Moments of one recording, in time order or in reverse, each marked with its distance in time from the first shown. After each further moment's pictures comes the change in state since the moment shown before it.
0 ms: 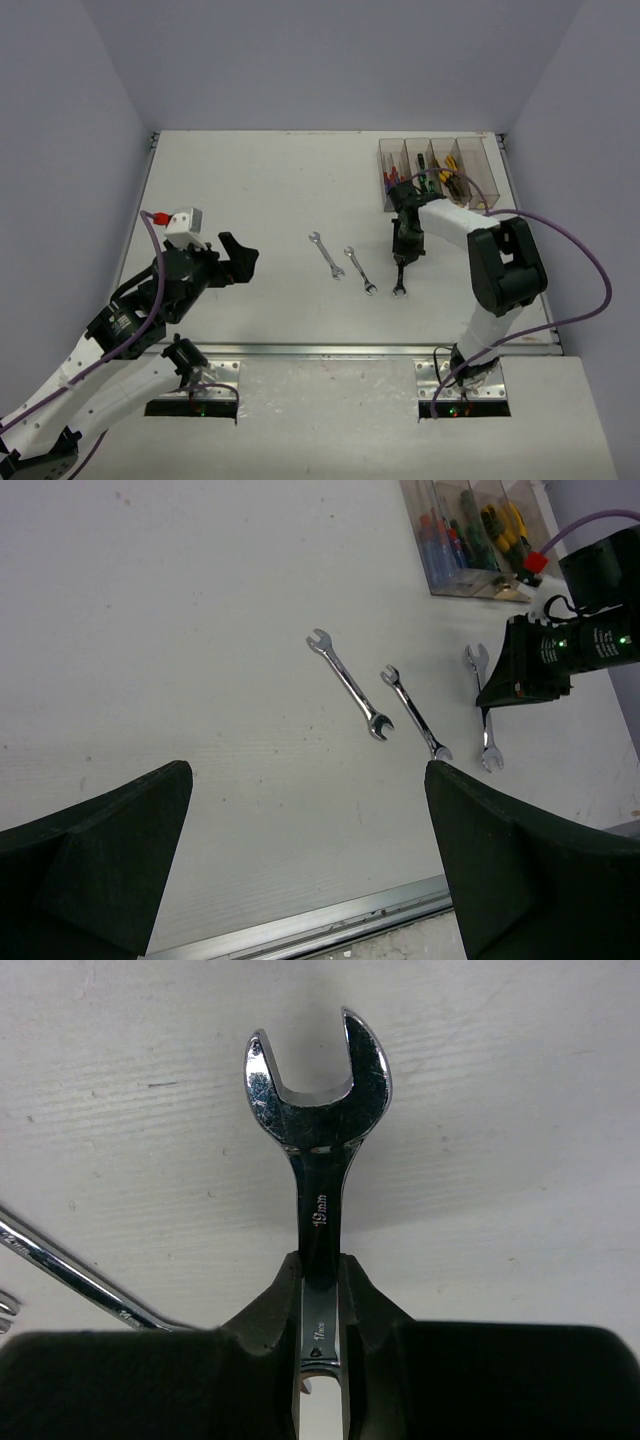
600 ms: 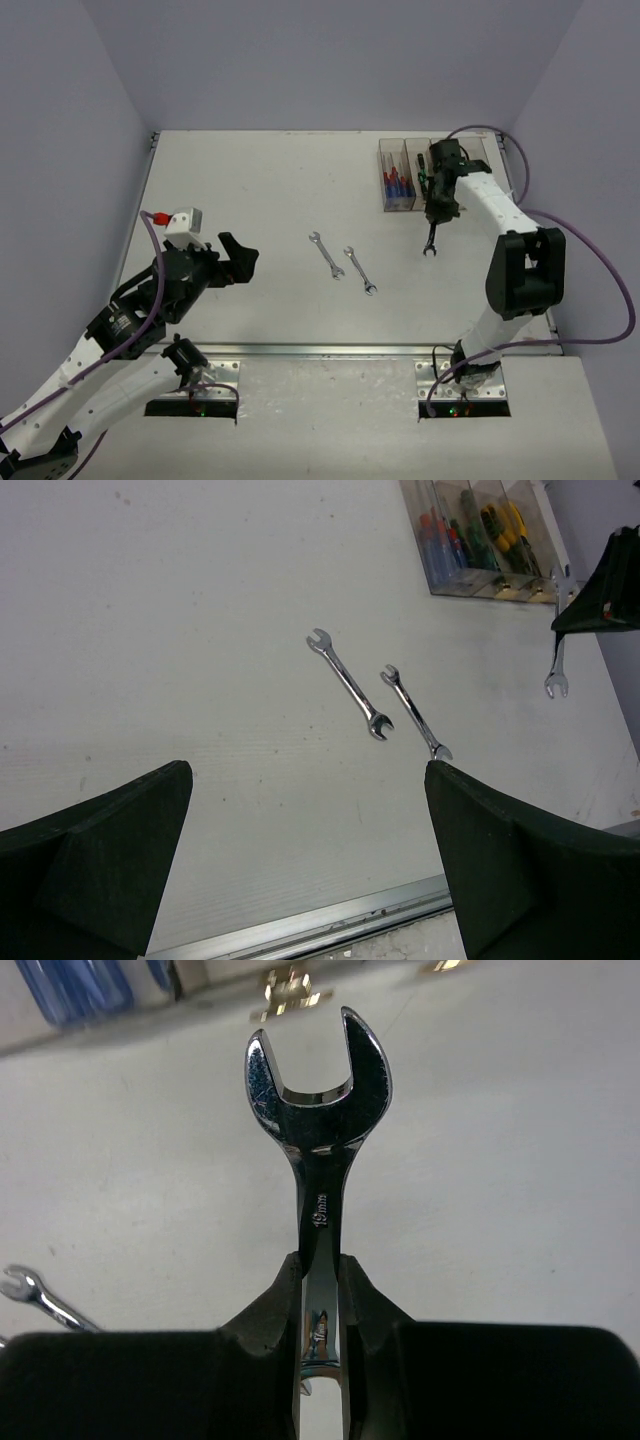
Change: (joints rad) left arm 0.000 -0.001 0.000 0.001 0.000 0.000; right arm -0.213 -0.077 0.259 -0.124 0.086 -0.159
